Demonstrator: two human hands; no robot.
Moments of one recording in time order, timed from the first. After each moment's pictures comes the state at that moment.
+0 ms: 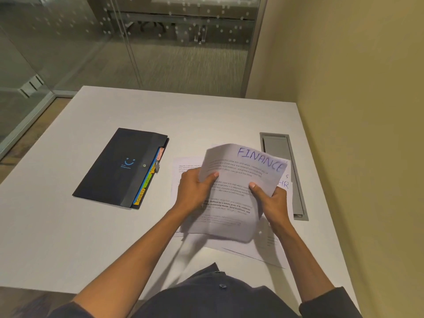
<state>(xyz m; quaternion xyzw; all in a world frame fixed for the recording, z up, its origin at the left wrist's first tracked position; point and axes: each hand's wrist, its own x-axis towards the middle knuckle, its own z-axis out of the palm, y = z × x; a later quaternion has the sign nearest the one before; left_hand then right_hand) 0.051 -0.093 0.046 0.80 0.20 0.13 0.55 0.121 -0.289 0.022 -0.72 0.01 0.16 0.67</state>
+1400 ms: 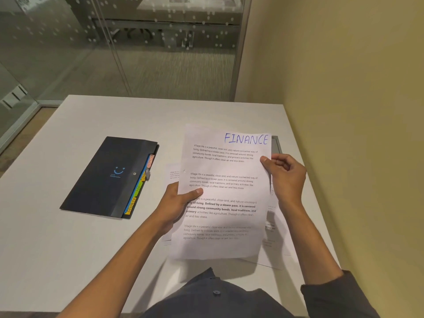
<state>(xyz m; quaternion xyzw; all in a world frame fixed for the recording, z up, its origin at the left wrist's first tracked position) 0.024 -0.088 0.073 0.62 0.22 -0.01 0.75 0.160 -0.295 0.086 -0.73 0.05 -0.03 0.69</state>
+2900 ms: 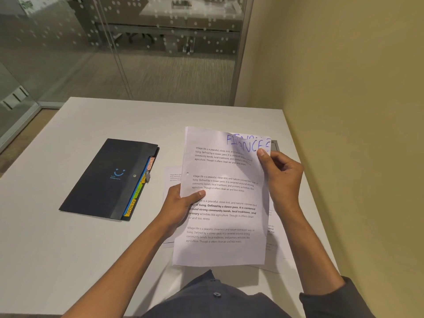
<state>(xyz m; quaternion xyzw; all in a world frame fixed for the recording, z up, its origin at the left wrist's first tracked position) 0.024 -0.096 0.075 0.61 0.21 0.04 0.77 0.140 -0.281 0.112 -0.68 -0.09 -0.03 0.72</state>
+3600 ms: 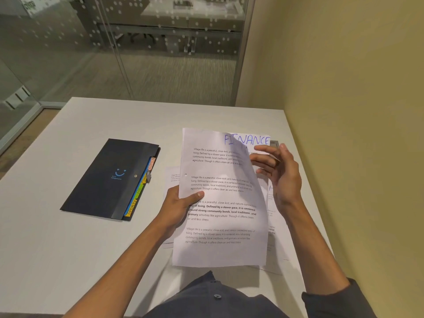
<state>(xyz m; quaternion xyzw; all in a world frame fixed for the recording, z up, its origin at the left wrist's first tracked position) 0.022 -0.092 0.072 0.60 0.21 0.03 0.77 0.142 -0.282 0.129 -0.62 -0.06 0.11 0.77</state>
